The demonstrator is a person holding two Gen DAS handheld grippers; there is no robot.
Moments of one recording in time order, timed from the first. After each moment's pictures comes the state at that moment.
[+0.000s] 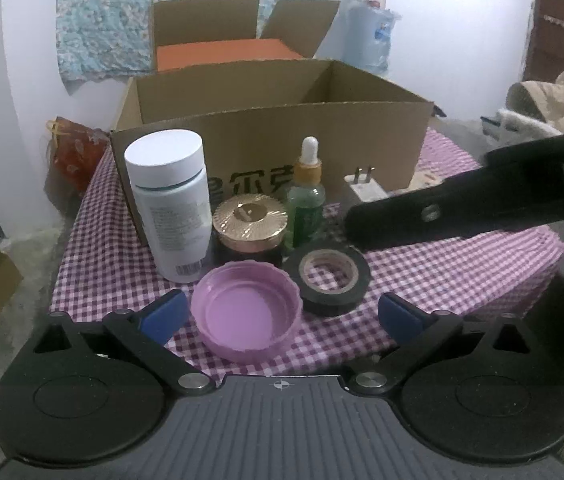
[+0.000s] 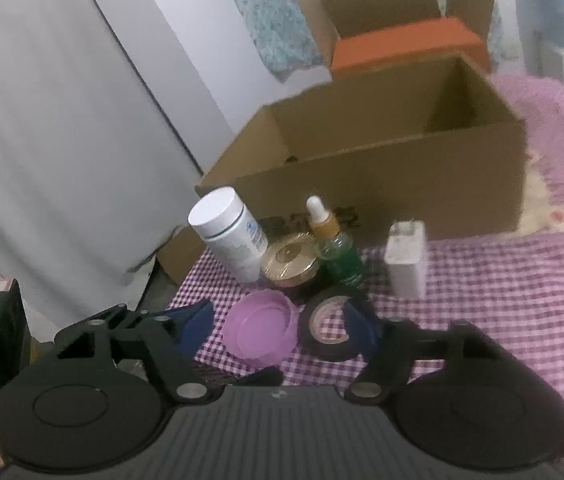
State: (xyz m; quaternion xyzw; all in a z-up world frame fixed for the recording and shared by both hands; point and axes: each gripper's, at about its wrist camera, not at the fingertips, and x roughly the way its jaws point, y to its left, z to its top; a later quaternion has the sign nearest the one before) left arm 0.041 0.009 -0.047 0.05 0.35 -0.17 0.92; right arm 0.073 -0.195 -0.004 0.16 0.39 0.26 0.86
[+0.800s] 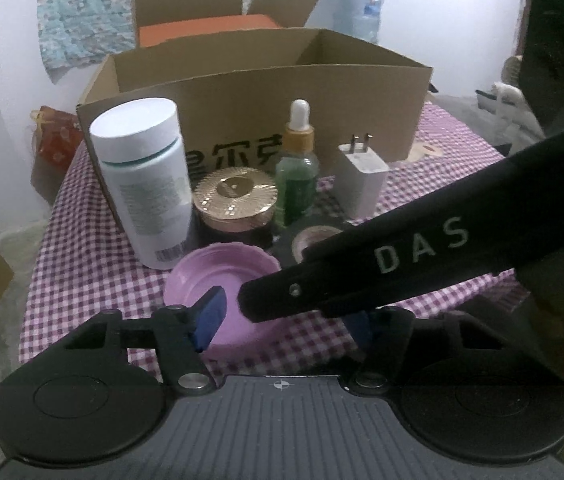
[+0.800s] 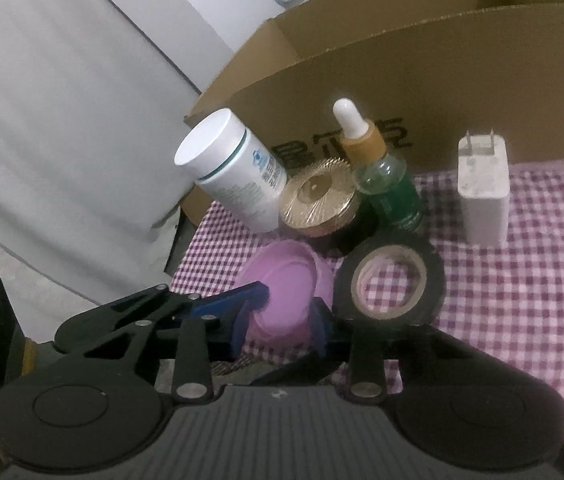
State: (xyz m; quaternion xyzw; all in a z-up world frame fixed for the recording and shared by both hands) left arm 0.048 0.000 -0.060 0.07 0.37 -0.20 0.90; right arm 0.105 -0.159 -0.047 0.19 0.48 0.31 0.80
